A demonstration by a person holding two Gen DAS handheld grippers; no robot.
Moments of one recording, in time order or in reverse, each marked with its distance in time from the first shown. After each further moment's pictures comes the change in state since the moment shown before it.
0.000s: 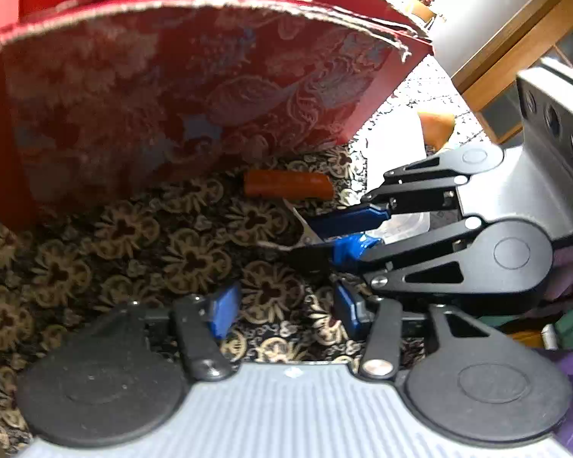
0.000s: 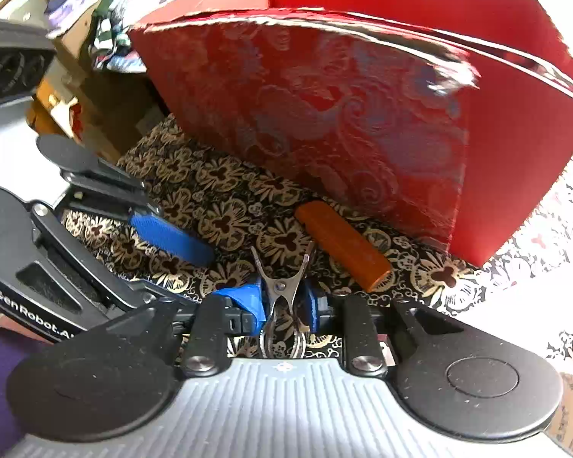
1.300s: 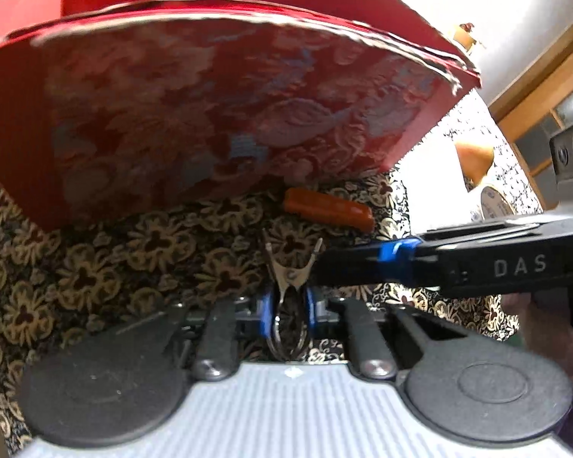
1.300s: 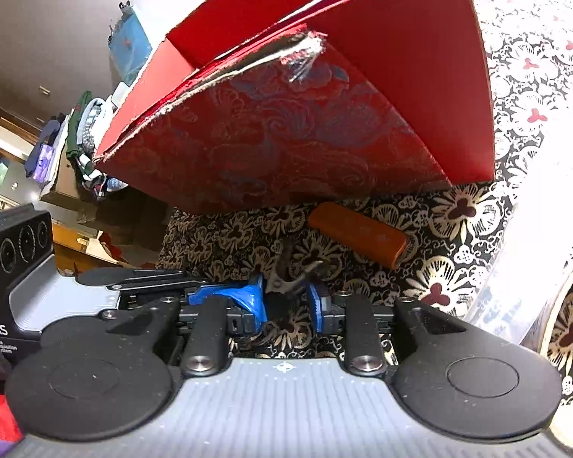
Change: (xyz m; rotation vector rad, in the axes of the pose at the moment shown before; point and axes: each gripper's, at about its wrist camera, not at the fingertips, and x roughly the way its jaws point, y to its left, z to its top) left arm -0.002 0.010 0.002 -0.077 -0.070 0.116; right arm -0.009 -0.031 -0.002 0.553 -0.053 0.187
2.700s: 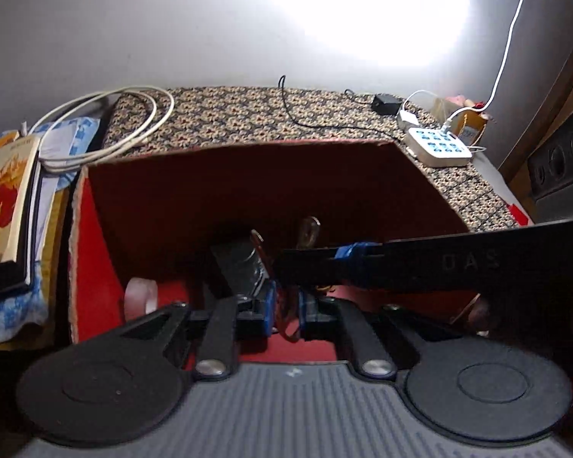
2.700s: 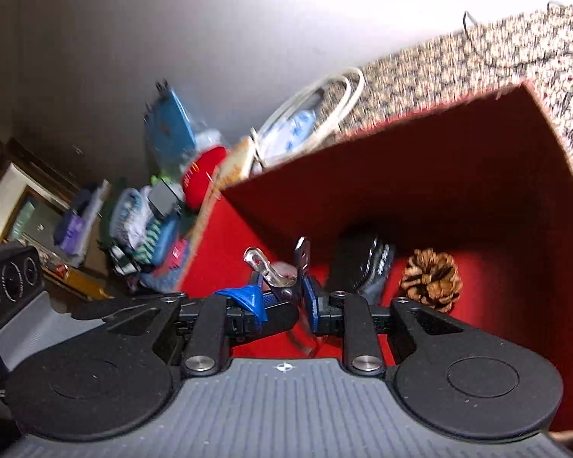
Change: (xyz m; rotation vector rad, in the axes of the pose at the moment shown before) left arm -0.055 0.027 0.126 0.102 -0.227 0.087; right arm 0.015 0.047 0.126 -0.057 -0.179 0.079
